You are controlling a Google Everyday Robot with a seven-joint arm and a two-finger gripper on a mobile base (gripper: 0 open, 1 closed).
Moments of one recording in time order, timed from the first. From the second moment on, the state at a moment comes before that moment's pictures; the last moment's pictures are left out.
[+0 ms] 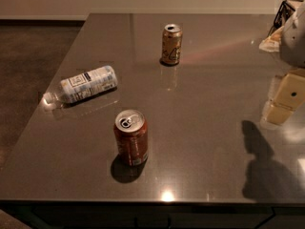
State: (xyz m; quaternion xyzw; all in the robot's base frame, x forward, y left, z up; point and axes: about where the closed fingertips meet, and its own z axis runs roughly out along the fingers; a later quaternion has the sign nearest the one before) arm 0.438 -0.217 0.977 -0.60 0.78 -0.03 0.16
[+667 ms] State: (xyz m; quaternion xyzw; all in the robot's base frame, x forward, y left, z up) arm 0.435 -0.203 0.974 -0.62 0.77 -0.01 0.17
